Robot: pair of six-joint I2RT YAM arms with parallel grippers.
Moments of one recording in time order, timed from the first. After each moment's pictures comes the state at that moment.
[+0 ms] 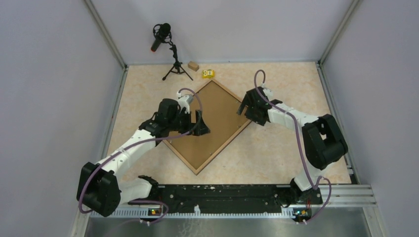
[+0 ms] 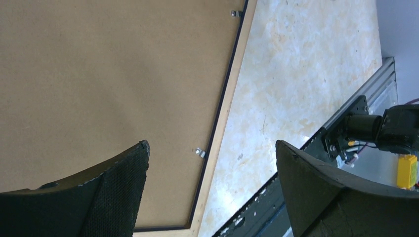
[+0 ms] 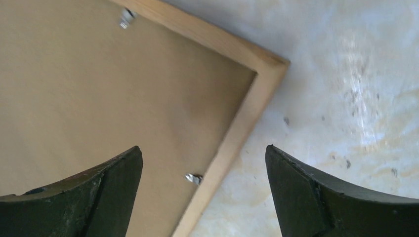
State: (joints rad) left arm -0.44 1.19 0.80 -0.30 0.45 -0.42; right arm 0.49 1.69 1.09 -0.34 0.22 0.84
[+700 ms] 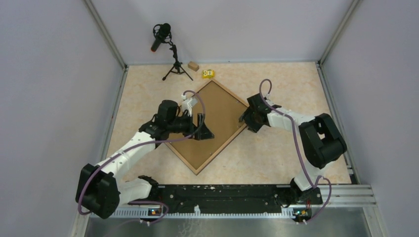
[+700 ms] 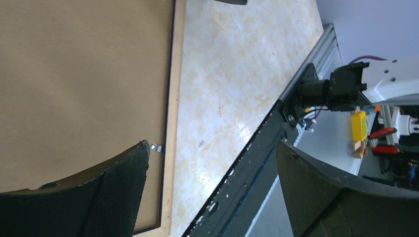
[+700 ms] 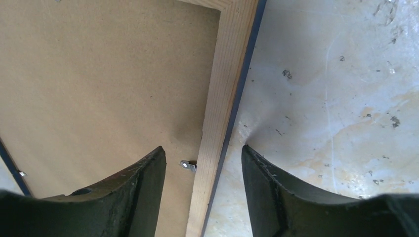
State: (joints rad) left arm -0.45 1.16 0.75 -0.21 0.65 -0.44; right arm 0.49 1.69 0.97 -0.32 0.11 1.11
